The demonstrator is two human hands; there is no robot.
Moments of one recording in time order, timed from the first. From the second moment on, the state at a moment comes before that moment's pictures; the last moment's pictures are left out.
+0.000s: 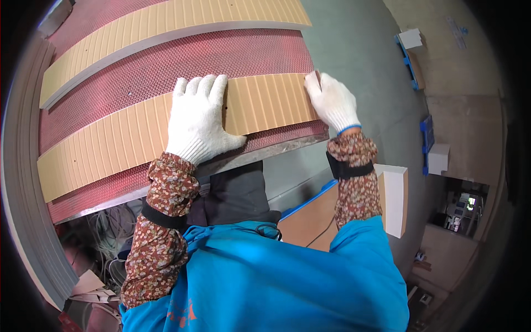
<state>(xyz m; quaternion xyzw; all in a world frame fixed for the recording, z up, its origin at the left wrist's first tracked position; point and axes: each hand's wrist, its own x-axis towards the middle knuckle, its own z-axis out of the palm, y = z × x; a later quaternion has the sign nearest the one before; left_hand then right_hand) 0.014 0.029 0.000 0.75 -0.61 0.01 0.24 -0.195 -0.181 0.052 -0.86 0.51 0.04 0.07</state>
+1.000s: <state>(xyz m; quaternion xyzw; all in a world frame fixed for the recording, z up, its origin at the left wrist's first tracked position) 0.102 0.110 0.020 0.76 -0.65 -0.05 0.05 -0.272 -0.080 -0.025 -0.80 0.55 -0.14 0.18</state>
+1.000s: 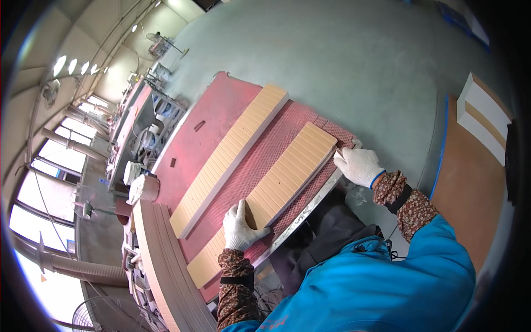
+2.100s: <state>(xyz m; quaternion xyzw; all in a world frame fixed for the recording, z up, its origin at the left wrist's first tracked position) 0.205 -0.076 0.070 0.79 -0.61 -0.07 0.01 -0.269 -0.077 -0.007 -0.79 0.59 -0.03 0.20</state>
